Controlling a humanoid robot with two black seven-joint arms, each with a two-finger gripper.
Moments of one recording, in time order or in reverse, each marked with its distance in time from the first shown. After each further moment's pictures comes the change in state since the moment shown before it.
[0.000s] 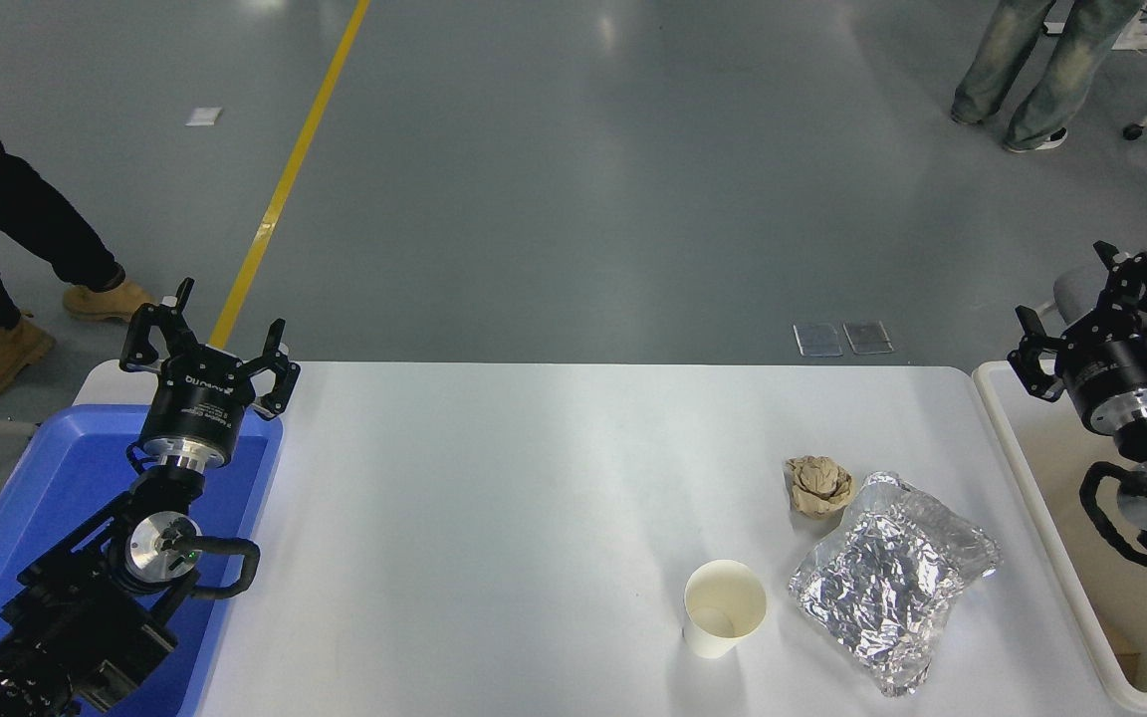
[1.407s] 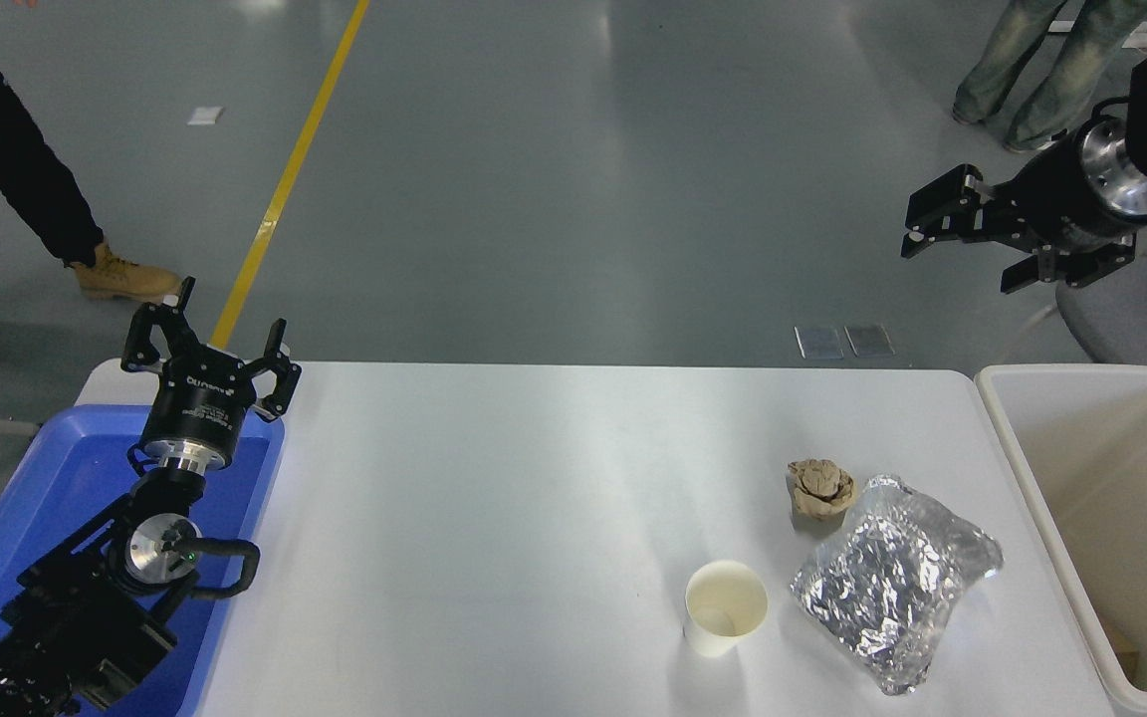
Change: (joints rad) left arm 0.000 -0.001 0.000 -0.001 0.000 0.000 0.002; right arm 1.375 0.475 -2.031 0.484 0.020 0.544 -0.132
